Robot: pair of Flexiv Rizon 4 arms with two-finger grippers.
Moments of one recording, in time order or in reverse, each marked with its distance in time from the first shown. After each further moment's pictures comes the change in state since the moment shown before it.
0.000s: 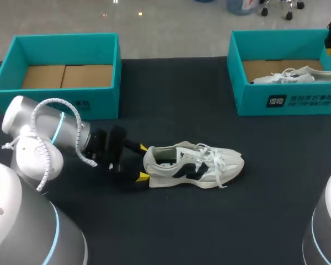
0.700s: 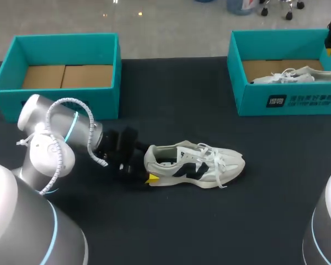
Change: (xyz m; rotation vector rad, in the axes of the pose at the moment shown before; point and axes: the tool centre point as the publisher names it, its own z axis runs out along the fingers) left arm 0.000 -0.006 0.028 0.000 0.053 0.016; right arm 0.000 0.000 0.000 0.000 0.000 0.000
